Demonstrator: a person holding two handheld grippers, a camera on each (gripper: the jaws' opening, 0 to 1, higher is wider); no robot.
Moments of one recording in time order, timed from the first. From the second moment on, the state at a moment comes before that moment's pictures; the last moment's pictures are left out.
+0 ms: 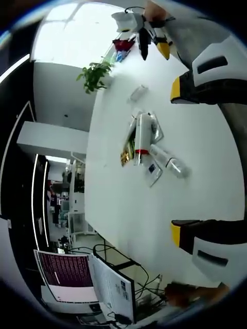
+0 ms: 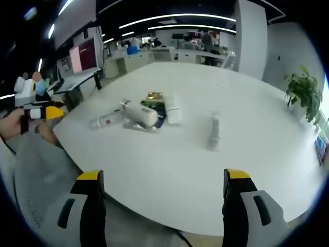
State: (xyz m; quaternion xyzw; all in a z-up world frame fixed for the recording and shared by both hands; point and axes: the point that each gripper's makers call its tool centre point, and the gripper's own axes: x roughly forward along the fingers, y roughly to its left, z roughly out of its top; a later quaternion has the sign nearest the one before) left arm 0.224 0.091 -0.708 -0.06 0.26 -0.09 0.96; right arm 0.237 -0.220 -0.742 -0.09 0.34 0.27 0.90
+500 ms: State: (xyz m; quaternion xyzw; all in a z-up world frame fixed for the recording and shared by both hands) left arm 0.223 0.093 -0.709 -0.07 0.26 -0.09 0.96; right arm 0.233 -0.218 -0.743 -0.09 0.35 0.27 0.89
